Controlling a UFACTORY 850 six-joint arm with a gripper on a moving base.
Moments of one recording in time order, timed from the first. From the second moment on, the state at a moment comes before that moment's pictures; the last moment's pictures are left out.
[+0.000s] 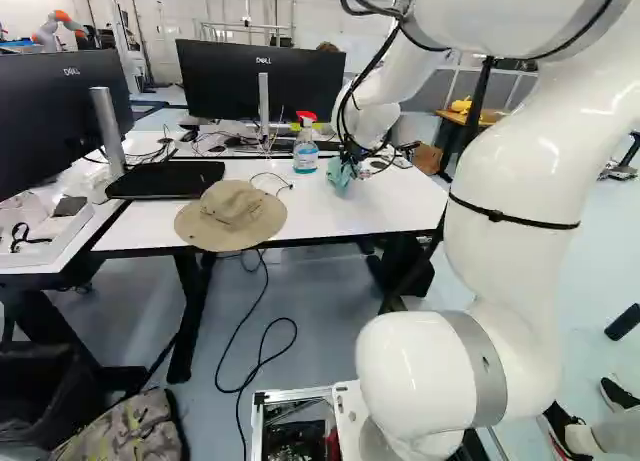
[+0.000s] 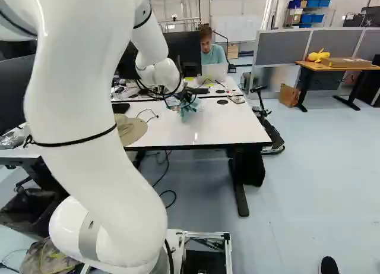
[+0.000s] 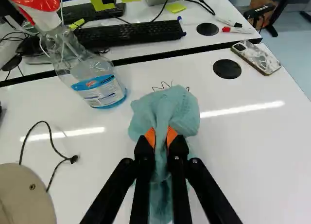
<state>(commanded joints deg) -3.4 -13.4 -56.6 4.0 4.1 0.0</state>
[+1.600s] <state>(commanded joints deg) -4.5 -30.7 -74.6 4.0 4.1 0.0</state>
